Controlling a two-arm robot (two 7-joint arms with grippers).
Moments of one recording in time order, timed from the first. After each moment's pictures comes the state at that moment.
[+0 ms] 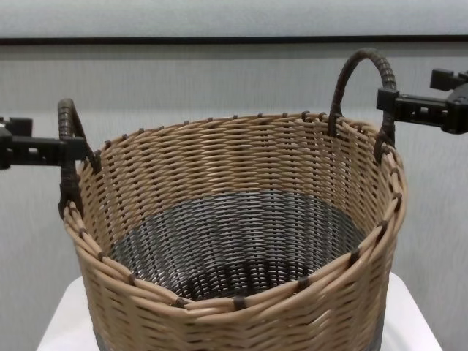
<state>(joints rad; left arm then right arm) -0.03 0.69 0.14 -1.77 -0.57 0.20 -0.43 0.18 0.50 -0.25 -1.61 0.39 0.00 0.41</state>
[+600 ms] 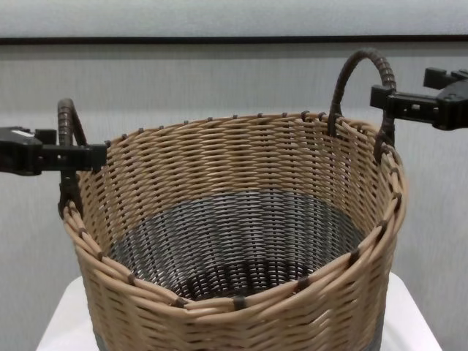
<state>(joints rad) -0.10 0.66 0.21 -1.69 -0.58 0.18 -0.43 0.21 0.48 -0.26 -1.58 0.39 0.01 0.42</state>
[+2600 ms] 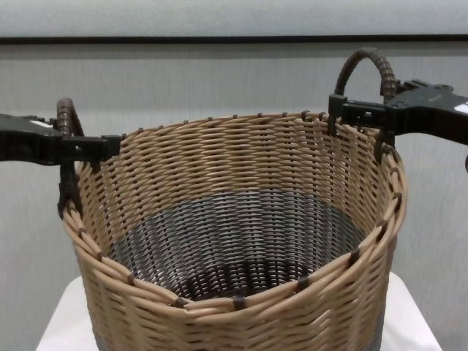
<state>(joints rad) -0.19 0.61 0.25 -1.62 -0.52 0.15 -0.41 0.33 0.39 -0.32 -1.43 0.35 -0.01 0.43</state>
